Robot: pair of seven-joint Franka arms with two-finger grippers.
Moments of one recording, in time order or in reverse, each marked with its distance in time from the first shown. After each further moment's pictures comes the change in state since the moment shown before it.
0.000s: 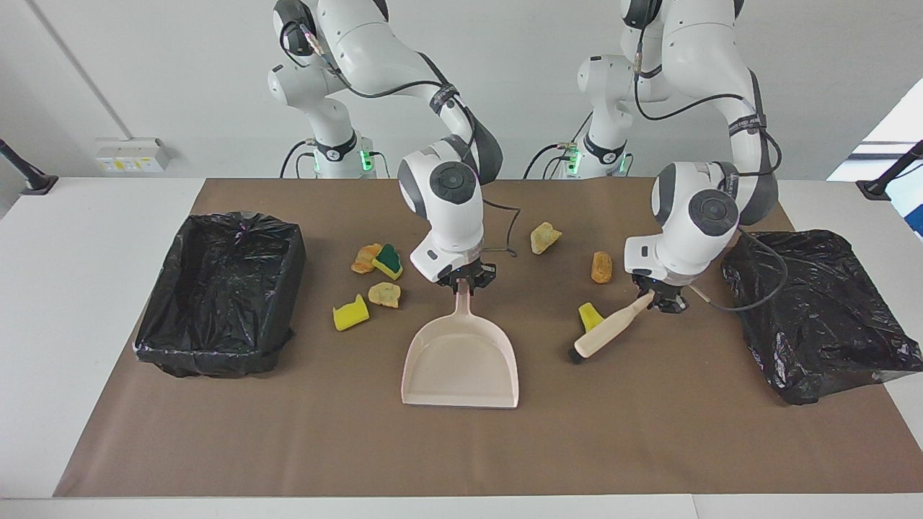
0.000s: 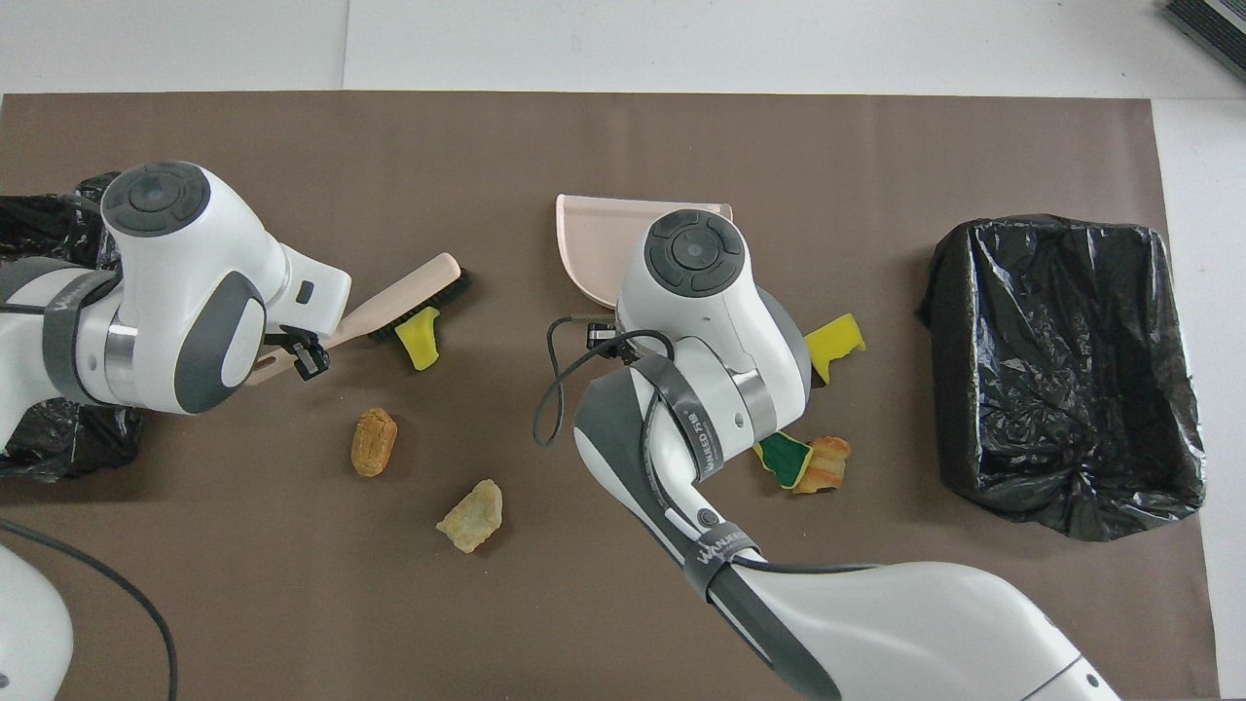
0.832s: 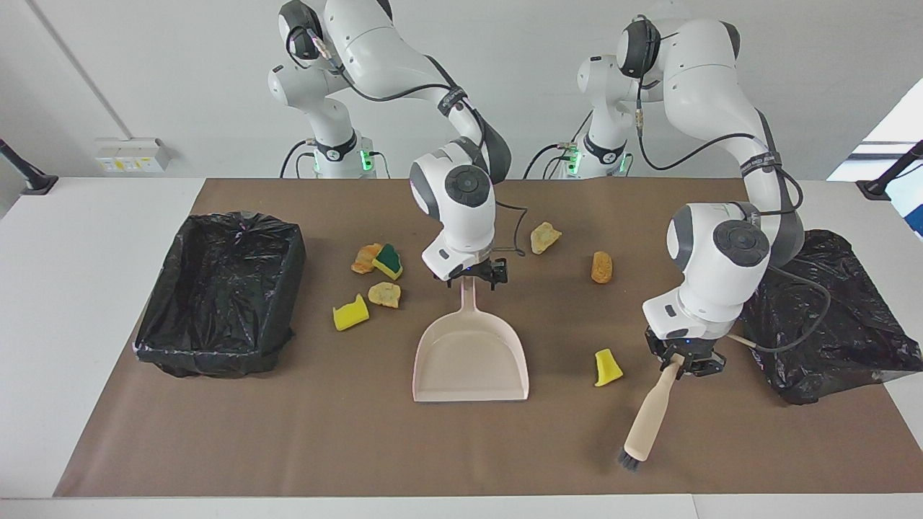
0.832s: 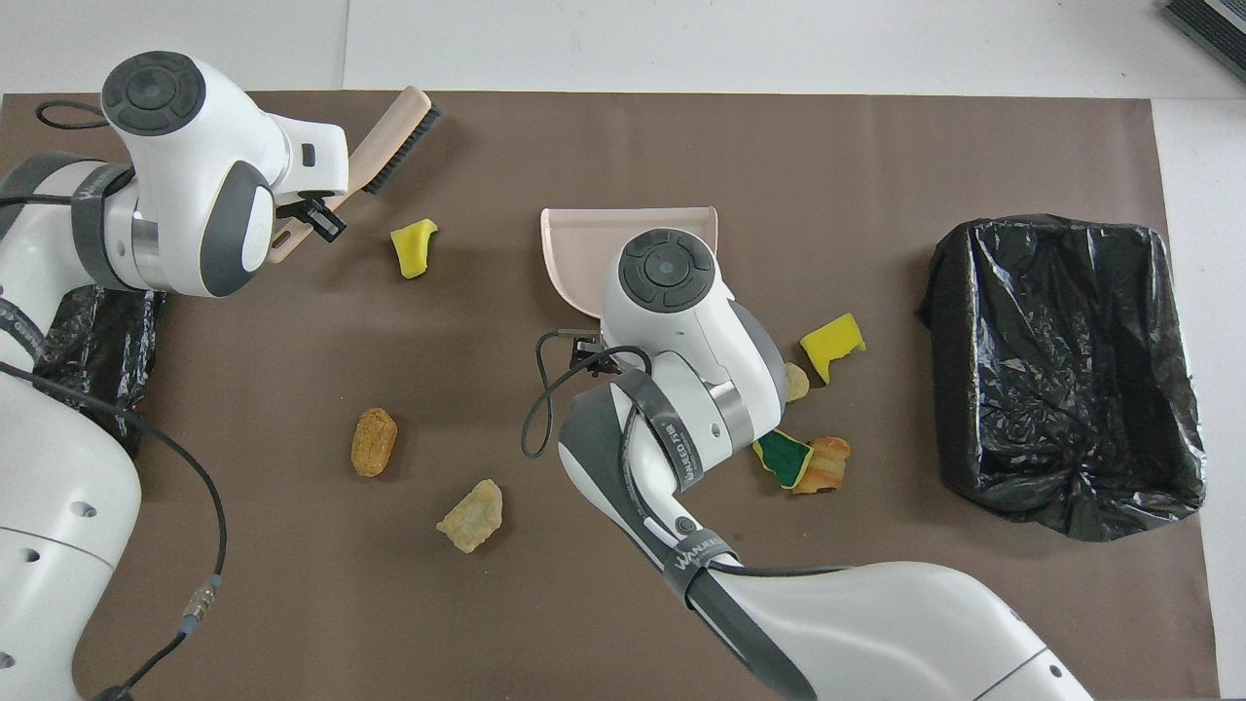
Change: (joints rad) left arm 0.031 0.359 0.017 0.487 0.000 0.142 -0.223; right arm 0.019 0.023 0.010 -0.012 -0.003 0.000 0.114
